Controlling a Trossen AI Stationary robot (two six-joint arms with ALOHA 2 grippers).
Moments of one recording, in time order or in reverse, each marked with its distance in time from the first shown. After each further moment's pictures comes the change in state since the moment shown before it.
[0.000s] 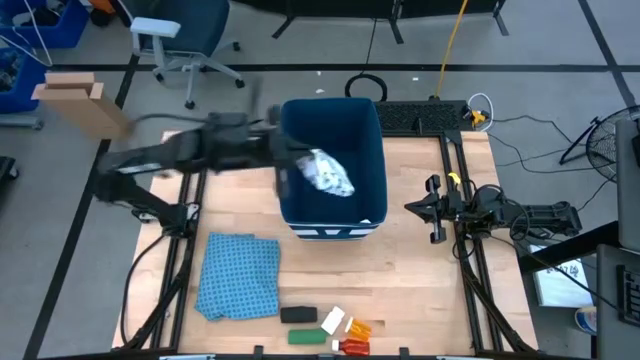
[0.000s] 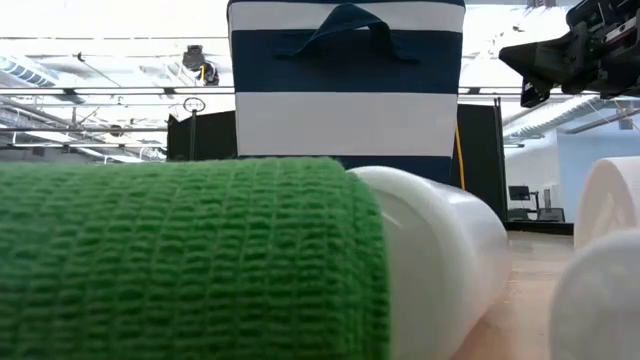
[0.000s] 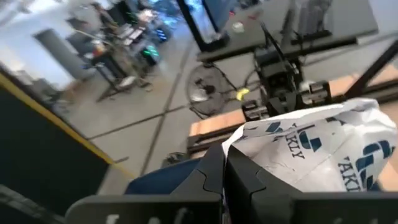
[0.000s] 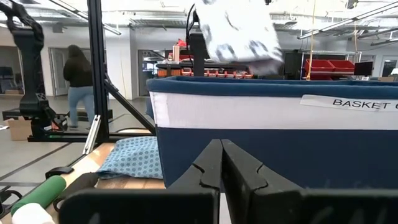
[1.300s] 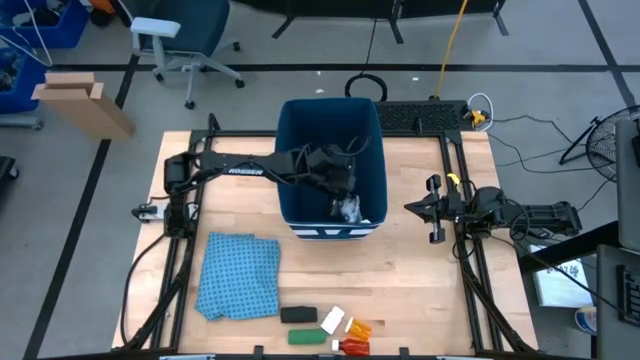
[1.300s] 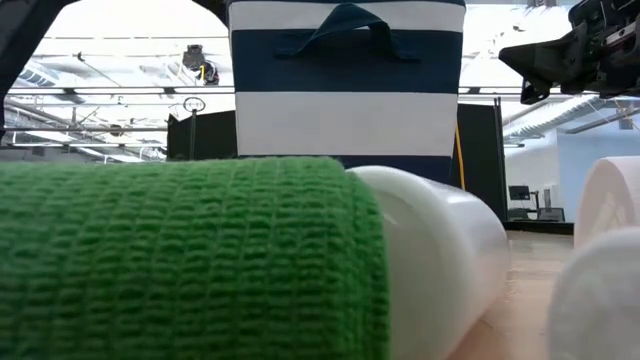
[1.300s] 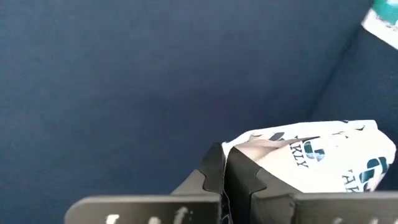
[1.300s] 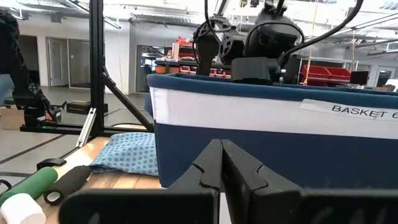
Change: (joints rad) left arm 0.140 0.511 -0.192 0.220 0.455 -0.046; right arm 0.000 0.000 0.000 -0.003 0.000 -0.061
